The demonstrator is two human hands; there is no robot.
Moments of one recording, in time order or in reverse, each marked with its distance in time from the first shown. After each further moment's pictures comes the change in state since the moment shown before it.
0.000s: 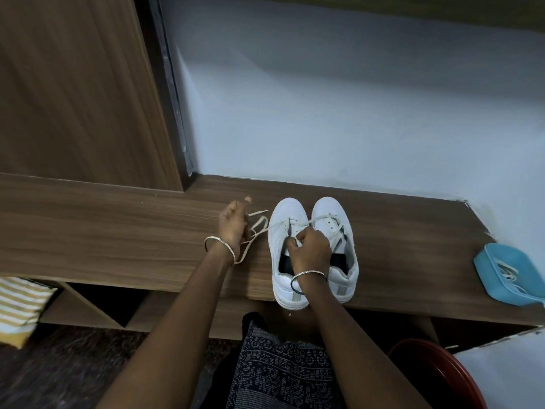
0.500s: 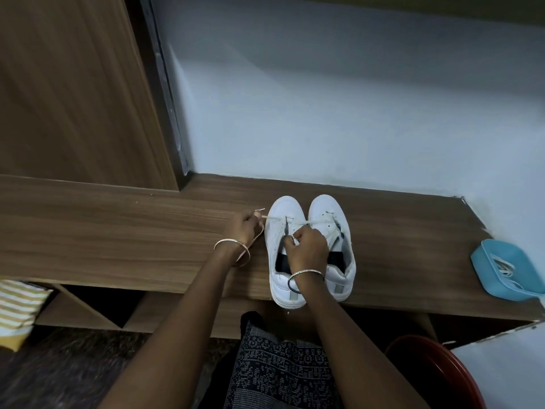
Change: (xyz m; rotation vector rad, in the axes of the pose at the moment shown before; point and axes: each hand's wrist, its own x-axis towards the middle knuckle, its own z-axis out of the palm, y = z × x) left_hand 0.007 -0.015 0.003 0.698 -0.153 0.234; right_hand 0.003 0.004 0.004 0.023 0.002 -0.008
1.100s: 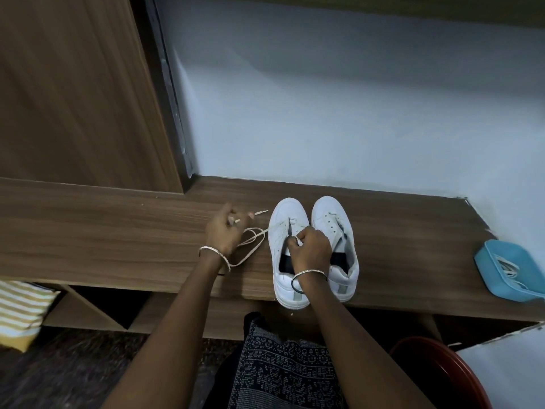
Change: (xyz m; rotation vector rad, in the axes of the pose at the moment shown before) left_hand -0.022 -0.001 -0.036 -0.008 0.166 0.085; right_hand 0.000 -0.001 0.000 -0.001 0.017 0.000
